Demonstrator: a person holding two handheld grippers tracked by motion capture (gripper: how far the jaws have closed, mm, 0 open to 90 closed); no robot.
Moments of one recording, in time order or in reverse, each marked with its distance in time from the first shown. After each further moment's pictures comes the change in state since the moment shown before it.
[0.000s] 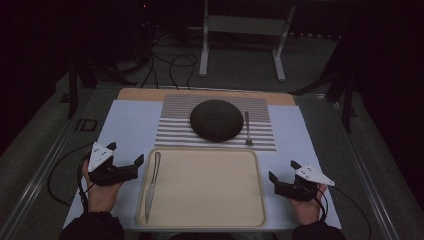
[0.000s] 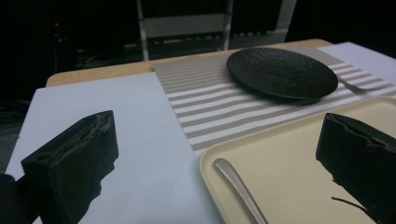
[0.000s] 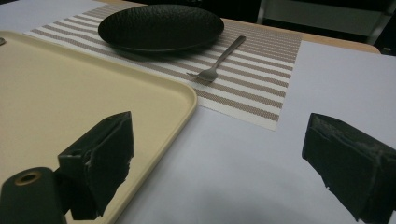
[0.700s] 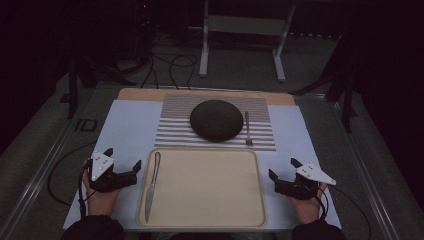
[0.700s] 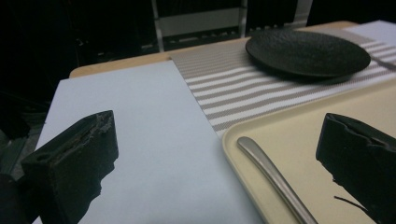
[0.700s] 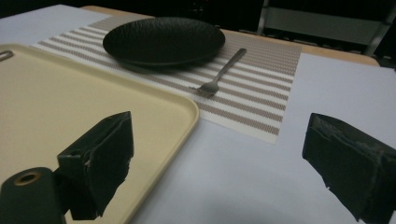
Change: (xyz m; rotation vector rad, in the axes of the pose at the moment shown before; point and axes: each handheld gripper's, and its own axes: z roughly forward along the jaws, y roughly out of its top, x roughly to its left) left arm 0.003 -0.024 0.000 -0.006 0.065 0.046; right arm 0.001 0.009 -0.002 -0.040 0.005 -0.001
